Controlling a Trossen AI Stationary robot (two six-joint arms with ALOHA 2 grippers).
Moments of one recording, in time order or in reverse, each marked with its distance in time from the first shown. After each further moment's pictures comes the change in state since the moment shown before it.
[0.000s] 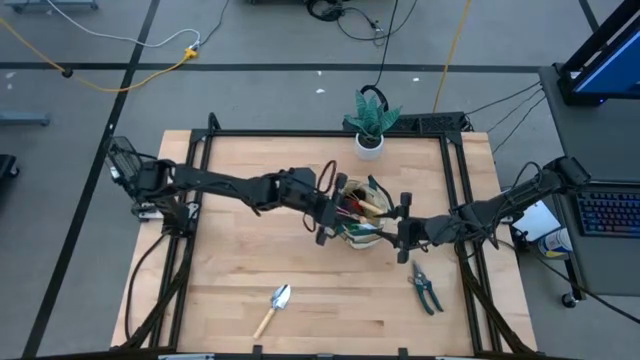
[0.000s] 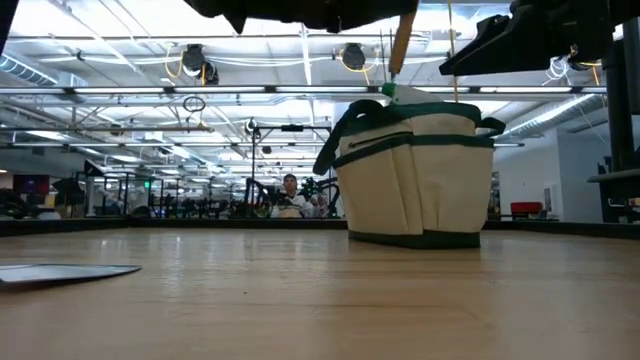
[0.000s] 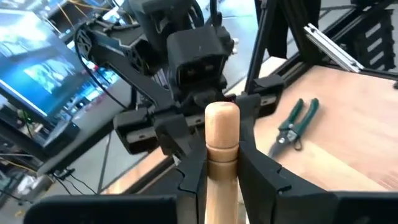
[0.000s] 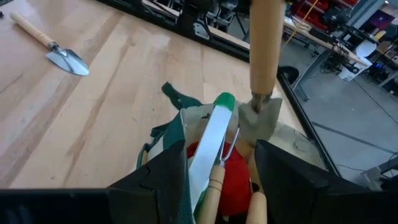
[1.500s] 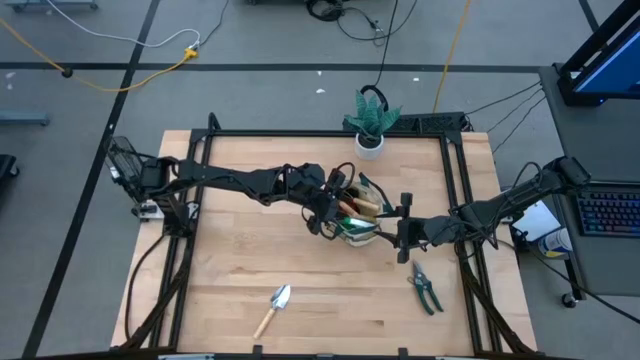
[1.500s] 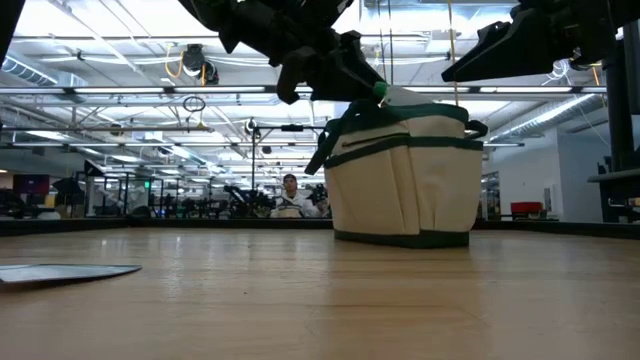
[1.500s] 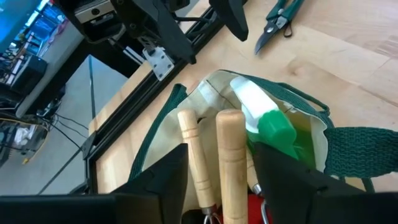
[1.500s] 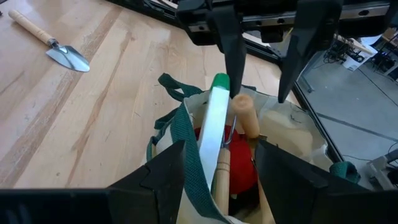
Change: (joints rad) left arm 0.068 0.021 0.001 -0.307 -0.089 0.183; right arm 0.001 0.000 0.000 -0.030 0.000 0.050
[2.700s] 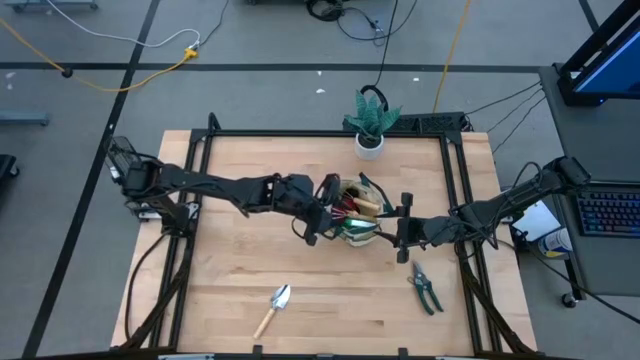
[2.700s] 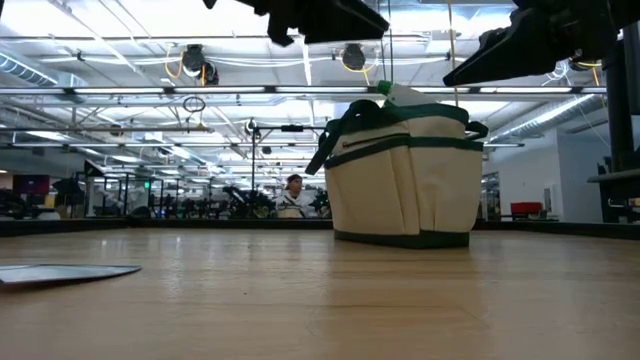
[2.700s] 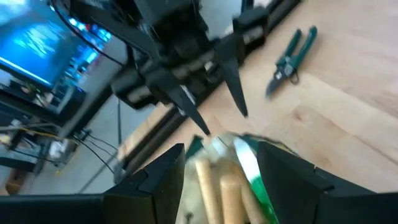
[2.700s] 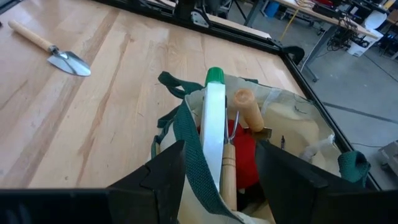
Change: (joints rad) left arm -0.119 -0.108 -0.001 0.018 -0.122 -0.039; right arm 0.000 0.000 0.000 -0.018 0.000 0.079
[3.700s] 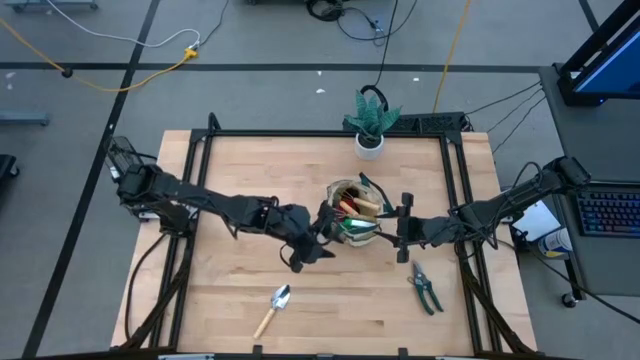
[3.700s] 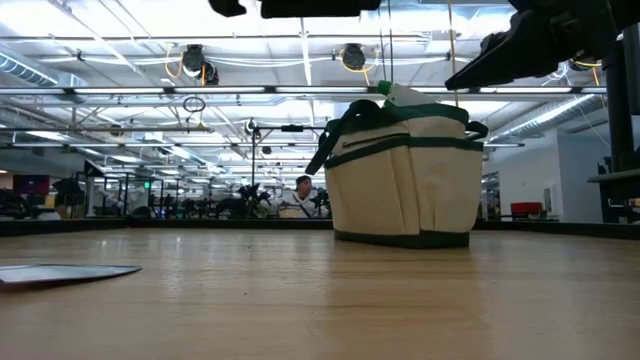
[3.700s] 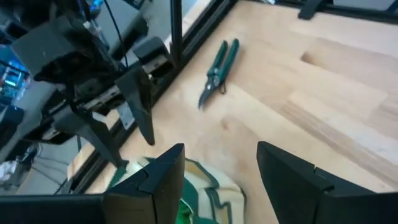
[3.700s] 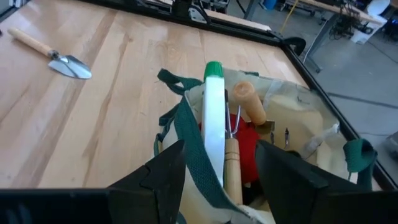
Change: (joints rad) left arm -0.164 -0.016 0.001 -0.147 -0.027 -0.038; right arm 0.002 0.000 0.000 -0.018 0.000 0.067
